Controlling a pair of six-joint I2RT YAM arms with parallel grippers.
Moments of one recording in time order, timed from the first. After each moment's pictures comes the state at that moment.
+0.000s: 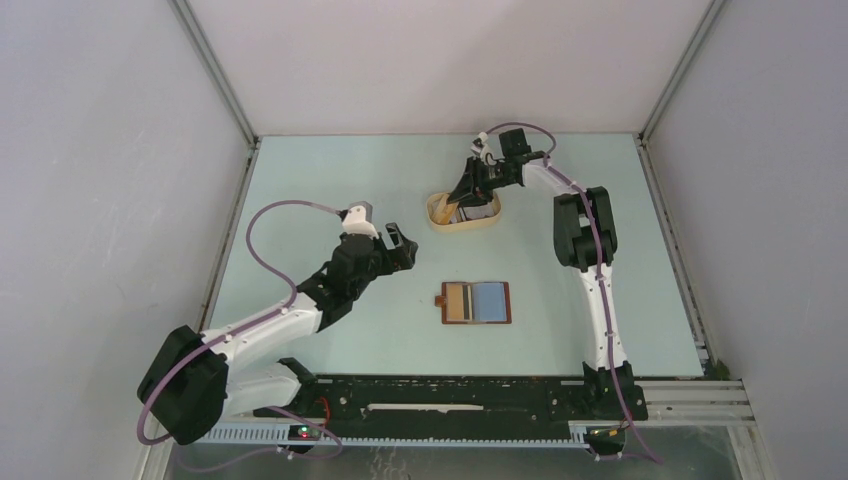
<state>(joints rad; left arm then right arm) -0.65 1.14 0.54 0.20 -0.27 -0.64 0.26 2.49 2.02 -0.49 -1.00 0.44</state>
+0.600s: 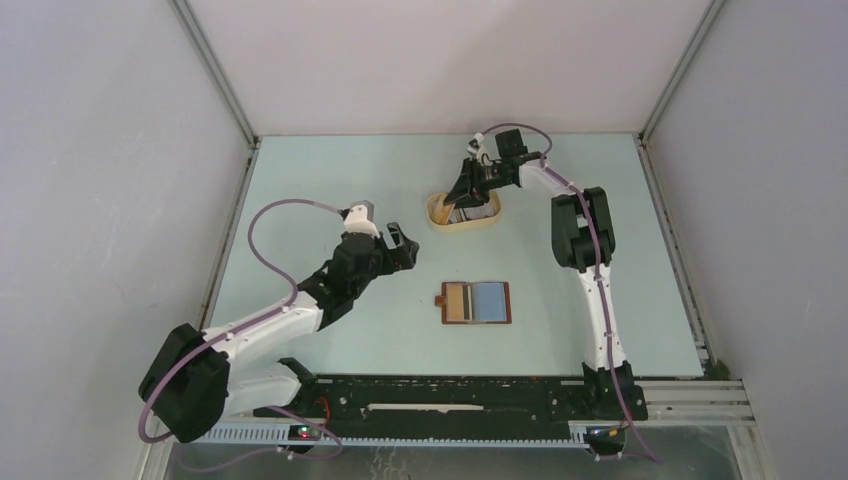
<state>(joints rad) -0.65 1.15 0.54 0.19 -0.26 -0.64 0.27 2.49 2.02 -0.48 -1.02 0.45</state>
